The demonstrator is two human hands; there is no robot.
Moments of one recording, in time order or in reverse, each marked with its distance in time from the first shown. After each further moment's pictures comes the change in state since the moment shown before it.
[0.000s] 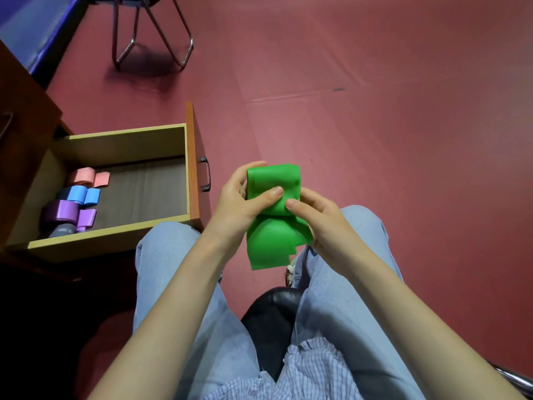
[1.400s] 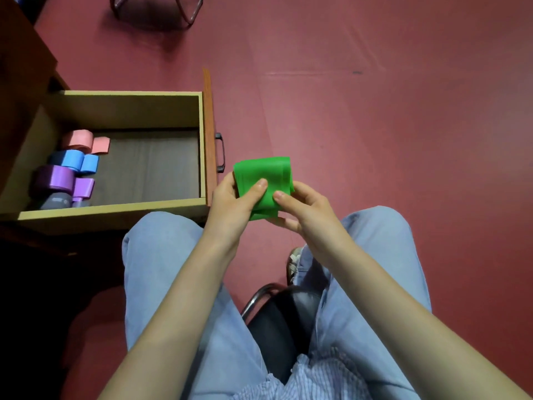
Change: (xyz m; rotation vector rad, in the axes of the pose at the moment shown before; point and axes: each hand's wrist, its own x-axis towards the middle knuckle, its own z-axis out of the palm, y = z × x) left_hand 0.015 -0.028 -0.056 -0.037 0.234 -0.135; right_hand 0.056 0.031 0.045 -0.079 0.113 0.138
